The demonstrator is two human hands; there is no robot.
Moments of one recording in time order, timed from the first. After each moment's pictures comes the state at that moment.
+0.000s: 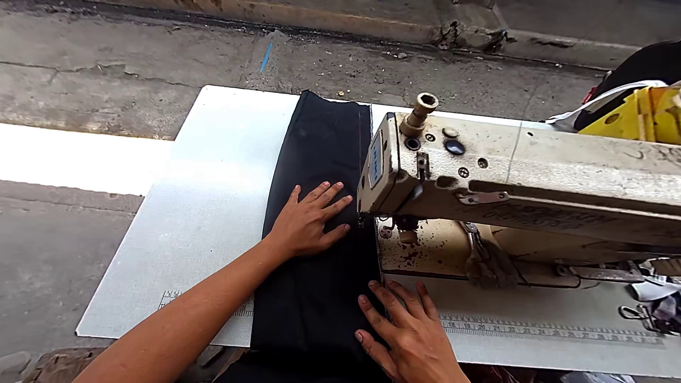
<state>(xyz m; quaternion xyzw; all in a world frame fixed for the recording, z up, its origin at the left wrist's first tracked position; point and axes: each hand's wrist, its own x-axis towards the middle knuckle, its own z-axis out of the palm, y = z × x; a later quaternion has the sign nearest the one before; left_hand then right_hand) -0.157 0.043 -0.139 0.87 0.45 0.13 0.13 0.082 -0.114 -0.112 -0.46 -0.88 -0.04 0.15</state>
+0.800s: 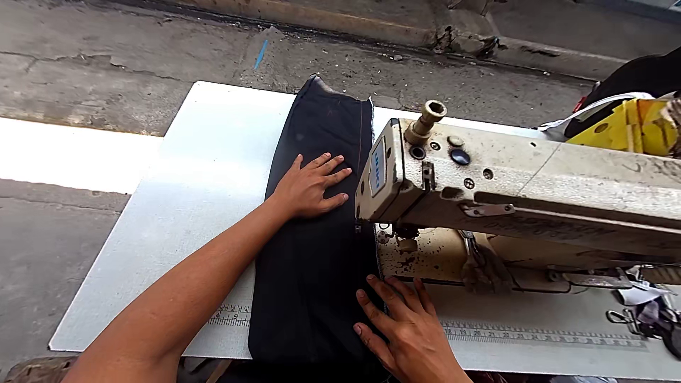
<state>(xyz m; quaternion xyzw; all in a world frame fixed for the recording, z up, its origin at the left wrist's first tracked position) -0.158 0.117 -0.136 0.88 0.43 0.13 0.12 0.080 -0.096 -0.107 -0.47 -0.87 -0.03 0.15</state>
